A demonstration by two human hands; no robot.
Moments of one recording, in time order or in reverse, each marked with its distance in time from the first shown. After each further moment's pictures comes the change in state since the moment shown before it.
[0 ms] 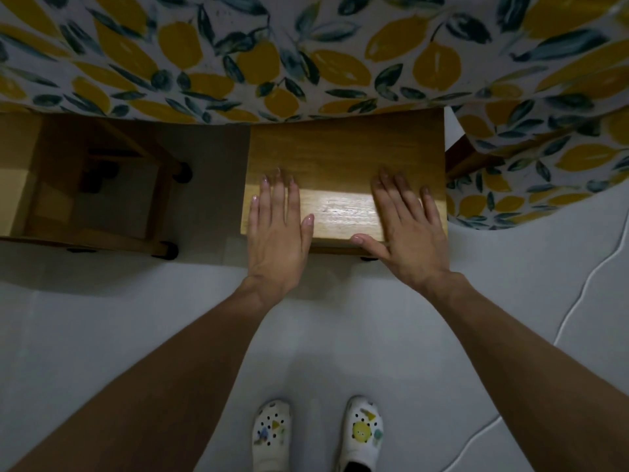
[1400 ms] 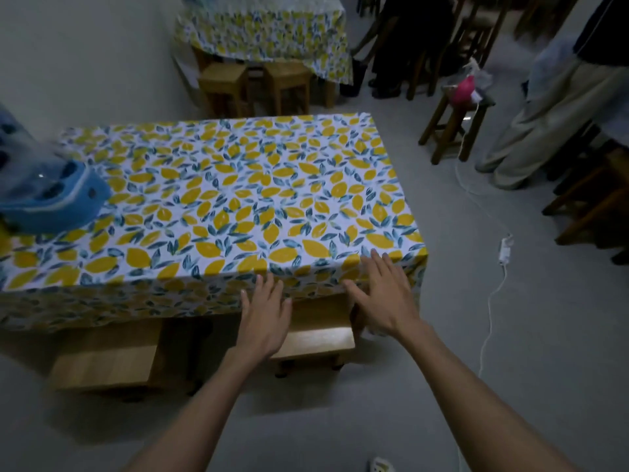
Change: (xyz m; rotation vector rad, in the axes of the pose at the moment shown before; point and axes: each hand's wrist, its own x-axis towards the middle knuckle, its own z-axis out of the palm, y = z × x) left_hand -0.044 0.079 -0.442 -0.327 -0.182 0.095; right_hand -0.087 -0.038 -0.463 0.310 0.067 0.331
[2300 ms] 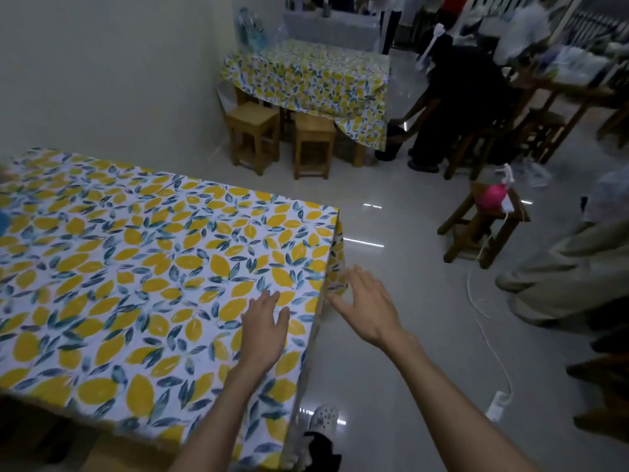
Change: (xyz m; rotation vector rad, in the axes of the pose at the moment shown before) left_hand 0.374 0.313 0.063 -0.493 0.313 -0.370; right_hand 0.399 0.251 -0.206 0.022 -0.146 -0.293
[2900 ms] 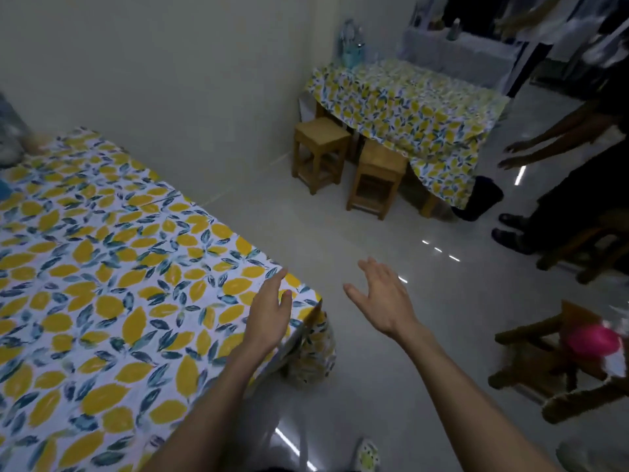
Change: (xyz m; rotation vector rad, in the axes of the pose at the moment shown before) left_hand 0.301 0.192 0.107 -0.171 0.372 -0.094; right_hand 0.394 0.148 -0.133 -0.111 -0.141 -0.337
